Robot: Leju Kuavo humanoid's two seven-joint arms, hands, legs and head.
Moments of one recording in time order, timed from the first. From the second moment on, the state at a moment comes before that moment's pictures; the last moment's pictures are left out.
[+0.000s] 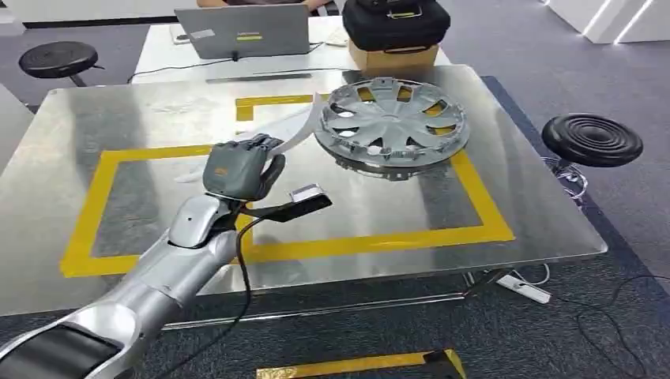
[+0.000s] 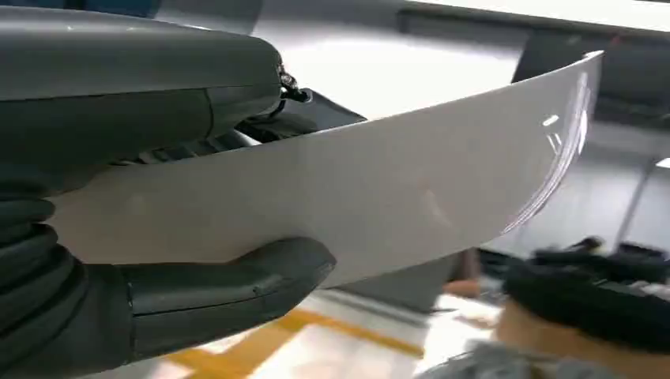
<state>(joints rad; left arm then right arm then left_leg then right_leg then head) -0.69 -0.16 -0.50 -0.77 -1.25 0.61 -0.13 -0.13 0.19 -1.06 -0.21 1.37 -0.29 -0.15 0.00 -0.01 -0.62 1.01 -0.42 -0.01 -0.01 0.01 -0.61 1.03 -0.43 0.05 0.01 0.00</state>
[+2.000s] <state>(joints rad) -0.62 -0.08 -0.21 -0.46 -0.91 0.54 -0.46 -0.12 0.19 -1.04 -0.21 1.33 -0.30 -0.16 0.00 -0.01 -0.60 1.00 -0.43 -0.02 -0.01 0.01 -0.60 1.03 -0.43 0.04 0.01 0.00</state>
